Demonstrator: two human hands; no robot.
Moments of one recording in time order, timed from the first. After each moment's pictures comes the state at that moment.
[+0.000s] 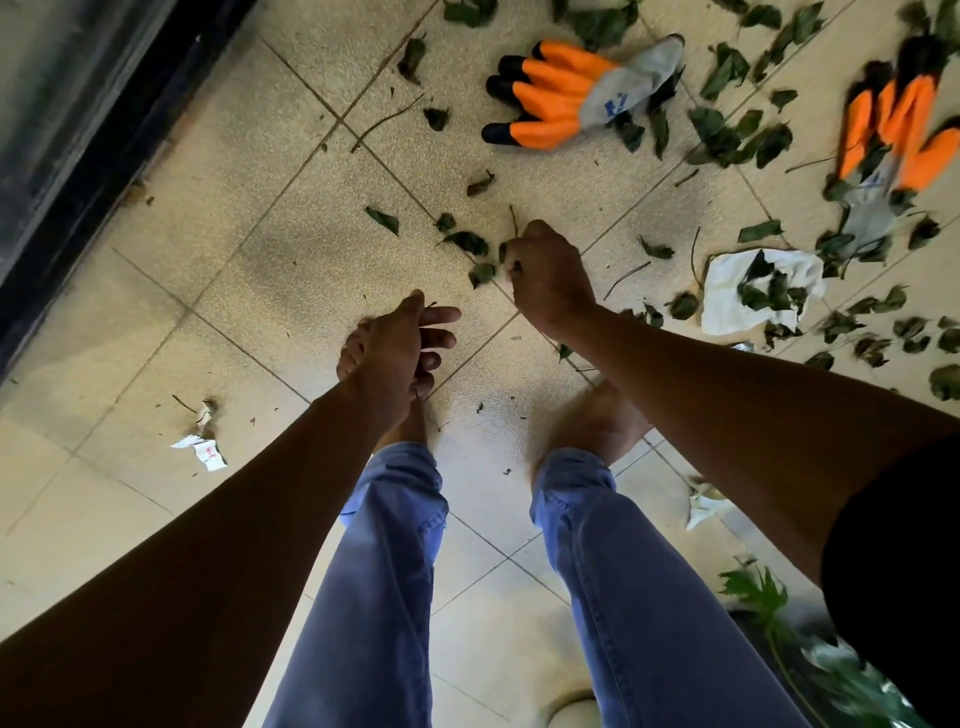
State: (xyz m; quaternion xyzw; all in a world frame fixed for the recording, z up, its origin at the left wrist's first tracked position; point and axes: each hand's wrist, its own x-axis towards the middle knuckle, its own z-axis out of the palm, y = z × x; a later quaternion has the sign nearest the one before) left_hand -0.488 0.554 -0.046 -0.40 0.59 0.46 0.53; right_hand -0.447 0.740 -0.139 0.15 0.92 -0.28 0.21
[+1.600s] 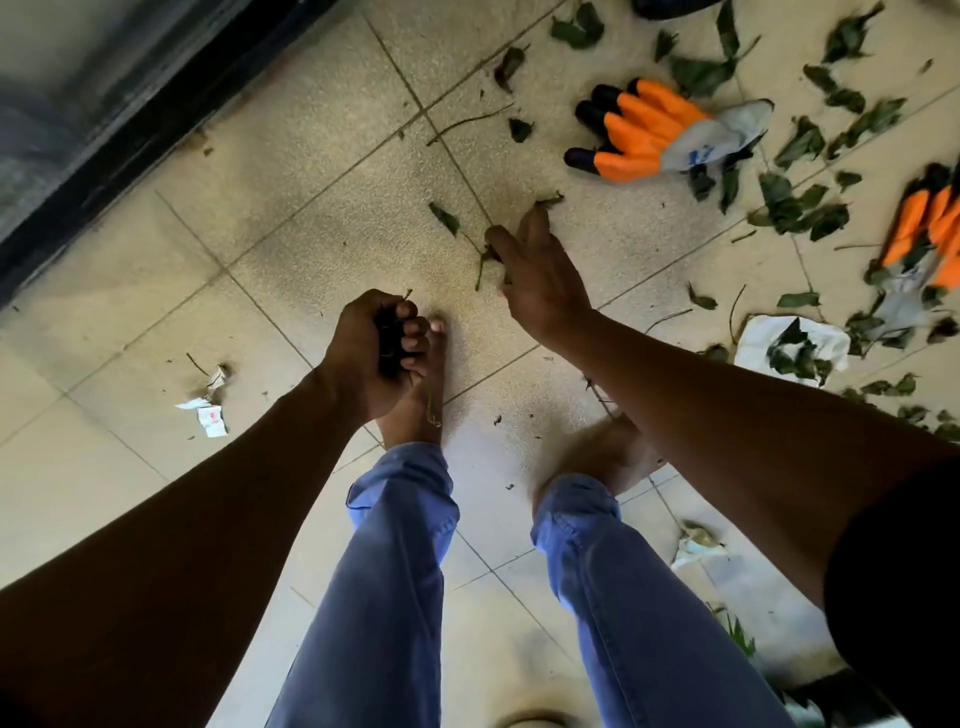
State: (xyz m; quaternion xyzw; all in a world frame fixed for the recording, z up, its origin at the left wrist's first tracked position) left_hand -0.509 0.488 -0.055 -0.52 0.34 0.64 0.45; right_hand -0.492 0.689 -0.136 0.03 0.94 -0.21 0.26
